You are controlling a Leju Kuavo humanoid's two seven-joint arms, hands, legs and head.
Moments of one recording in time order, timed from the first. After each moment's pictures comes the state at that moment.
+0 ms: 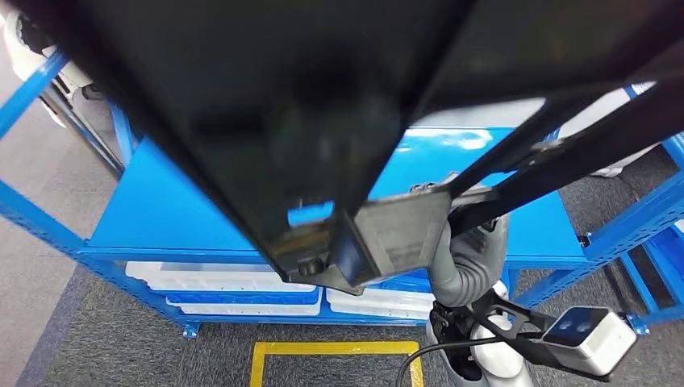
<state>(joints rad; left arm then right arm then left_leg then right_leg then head) -0.09 -0.07 1.18 -0.21 -0.87 -0.08 -0.55 -0.20 0.01 0.36 -1.96 -0.17 0.08 -0.56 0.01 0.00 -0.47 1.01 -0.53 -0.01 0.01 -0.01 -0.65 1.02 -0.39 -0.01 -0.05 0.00</state>
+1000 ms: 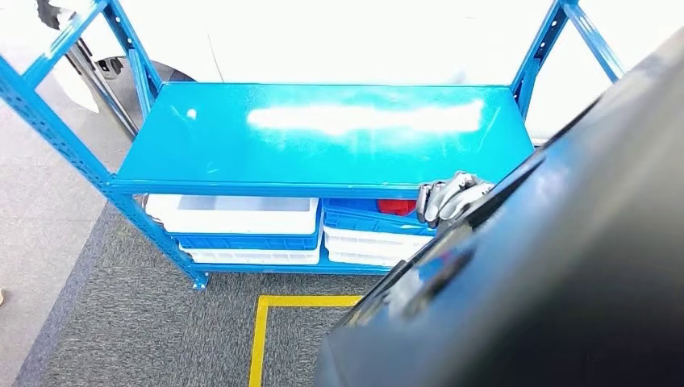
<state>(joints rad) -0.10 -0.07 1.19 -0.21 -0.88 -0.05 -0.42 -0.21 -0.02 0.23 -1.91 -0.18 0.27 -0.61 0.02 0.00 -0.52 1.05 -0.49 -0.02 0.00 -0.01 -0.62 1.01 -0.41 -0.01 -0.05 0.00</state>
